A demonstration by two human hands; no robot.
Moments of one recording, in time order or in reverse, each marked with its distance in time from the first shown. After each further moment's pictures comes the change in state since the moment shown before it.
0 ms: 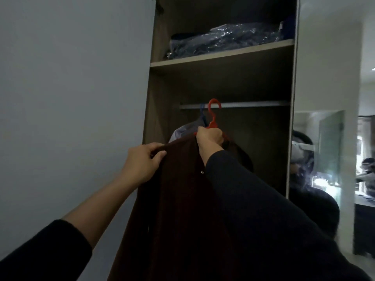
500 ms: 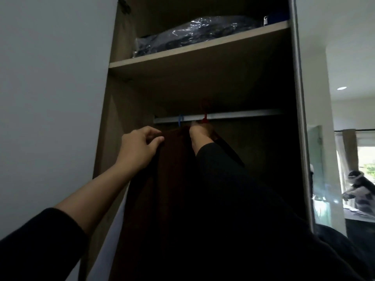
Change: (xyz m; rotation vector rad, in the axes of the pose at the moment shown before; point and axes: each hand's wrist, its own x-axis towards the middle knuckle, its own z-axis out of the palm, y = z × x) left_hand 0.125 0.023 0.080 -0.176 0.138 0.119; right_hand 0.145 -0.021 0.024 0.173 -0.030 -0.128
